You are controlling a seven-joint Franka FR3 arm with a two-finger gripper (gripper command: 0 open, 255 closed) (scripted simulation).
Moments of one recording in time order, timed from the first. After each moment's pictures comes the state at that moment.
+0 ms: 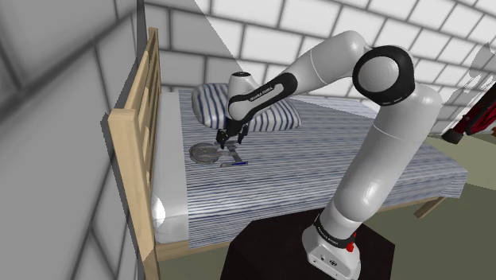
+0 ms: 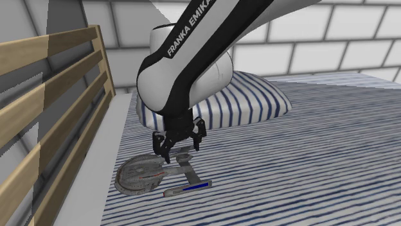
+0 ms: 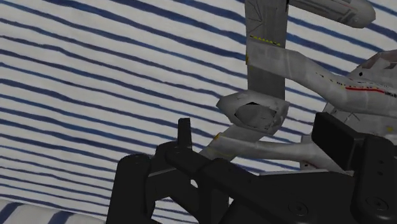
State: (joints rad) arm -0.10 0.10 0.11 -2.28 -0.09 2.38 0.32
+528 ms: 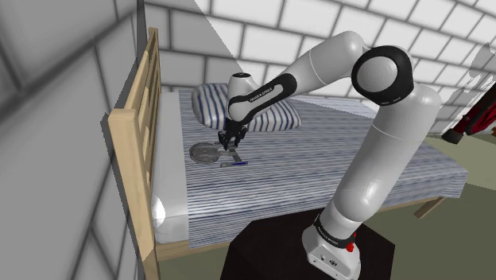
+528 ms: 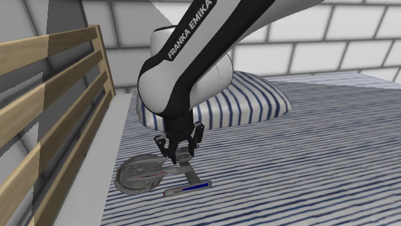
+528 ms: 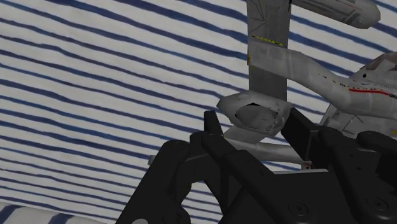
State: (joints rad) arm -0.10 0.11 0.10 -2.28 -0.09 2.39 0.32
